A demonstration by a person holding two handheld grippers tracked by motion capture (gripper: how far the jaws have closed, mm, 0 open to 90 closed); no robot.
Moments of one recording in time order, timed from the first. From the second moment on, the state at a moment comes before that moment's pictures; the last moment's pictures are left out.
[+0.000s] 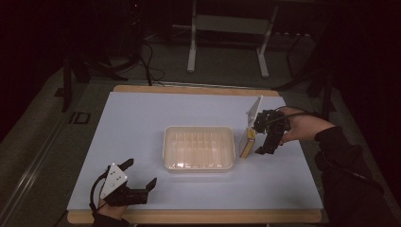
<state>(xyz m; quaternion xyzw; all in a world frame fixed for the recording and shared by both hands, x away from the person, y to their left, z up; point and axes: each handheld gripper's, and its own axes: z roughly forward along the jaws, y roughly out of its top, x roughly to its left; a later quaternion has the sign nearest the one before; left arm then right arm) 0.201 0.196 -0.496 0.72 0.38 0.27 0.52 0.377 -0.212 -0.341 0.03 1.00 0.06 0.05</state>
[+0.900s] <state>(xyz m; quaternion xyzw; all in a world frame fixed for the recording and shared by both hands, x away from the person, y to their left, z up) 0.201 0.196 -0.497 0.72 0.39 0.26 0.52 0.429 -0.208 -0.381 0.04 1.00 0.03 0.05</state>
